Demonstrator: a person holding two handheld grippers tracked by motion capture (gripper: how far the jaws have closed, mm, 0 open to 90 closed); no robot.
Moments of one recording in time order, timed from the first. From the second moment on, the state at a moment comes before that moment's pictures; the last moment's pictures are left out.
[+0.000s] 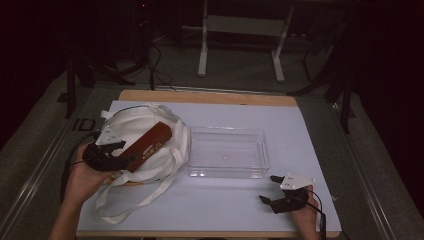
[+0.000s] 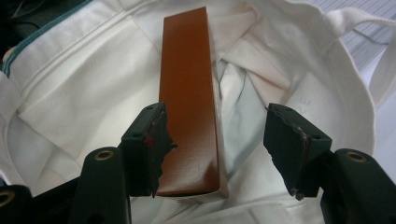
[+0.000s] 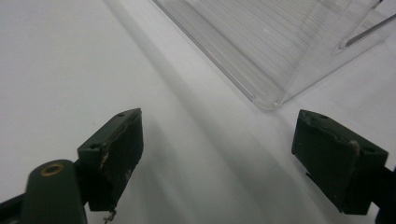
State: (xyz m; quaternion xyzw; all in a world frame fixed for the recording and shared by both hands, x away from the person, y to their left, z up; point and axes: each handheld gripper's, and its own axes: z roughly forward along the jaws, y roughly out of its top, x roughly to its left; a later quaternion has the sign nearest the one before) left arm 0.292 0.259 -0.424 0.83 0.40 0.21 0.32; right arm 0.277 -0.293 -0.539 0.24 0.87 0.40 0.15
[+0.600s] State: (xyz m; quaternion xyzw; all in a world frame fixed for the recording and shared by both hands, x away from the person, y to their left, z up) left arm 0.308 0.263 -0.430 0.85 0.41 0.19 0.28; right arm 0.277 -0.293 -0.539 0.24 0.87 0.40 0.15
